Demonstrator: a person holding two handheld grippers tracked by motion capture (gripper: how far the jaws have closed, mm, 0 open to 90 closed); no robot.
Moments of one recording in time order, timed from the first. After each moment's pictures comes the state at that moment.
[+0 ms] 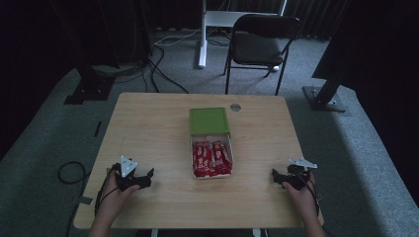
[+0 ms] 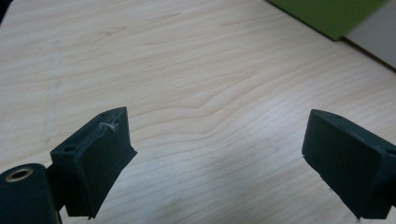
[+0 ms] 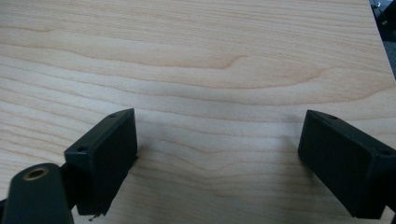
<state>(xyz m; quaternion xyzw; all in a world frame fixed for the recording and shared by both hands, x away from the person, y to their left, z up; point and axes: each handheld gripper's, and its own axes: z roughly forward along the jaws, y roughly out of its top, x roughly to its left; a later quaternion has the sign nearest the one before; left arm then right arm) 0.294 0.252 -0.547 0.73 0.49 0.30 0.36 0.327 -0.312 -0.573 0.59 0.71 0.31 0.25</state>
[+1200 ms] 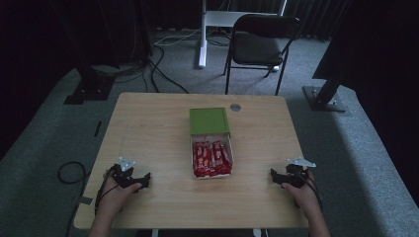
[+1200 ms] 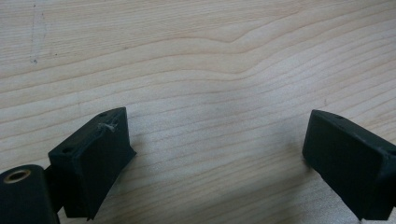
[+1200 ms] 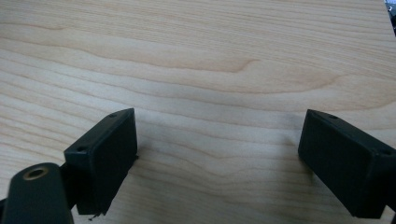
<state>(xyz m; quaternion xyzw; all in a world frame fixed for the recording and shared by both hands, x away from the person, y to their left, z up) 0.304 0.261 -0.566 0.74 0.55 0.24 0.30 0.329 -0.310 -0.573 0.57 0.72 0.32 0.24</state>
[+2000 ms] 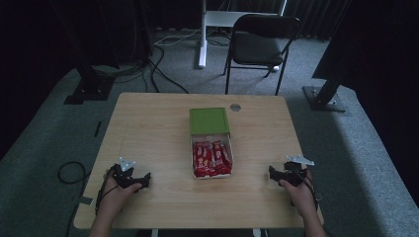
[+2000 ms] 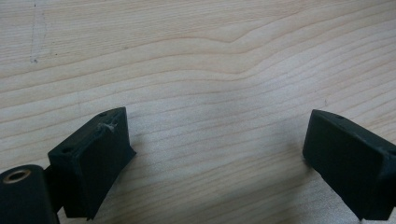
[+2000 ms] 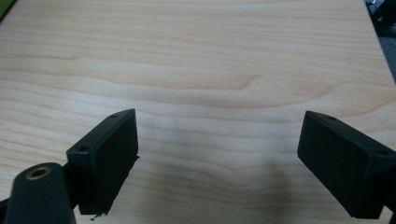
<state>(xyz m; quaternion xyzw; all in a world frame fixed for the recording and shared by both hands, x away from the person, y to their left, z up) 0.304 0.261 -0.566 0.74 0.55 0.24 0.30 0.328 -0.294 -0.556 0.60 0.69 0.32 0.25</state>
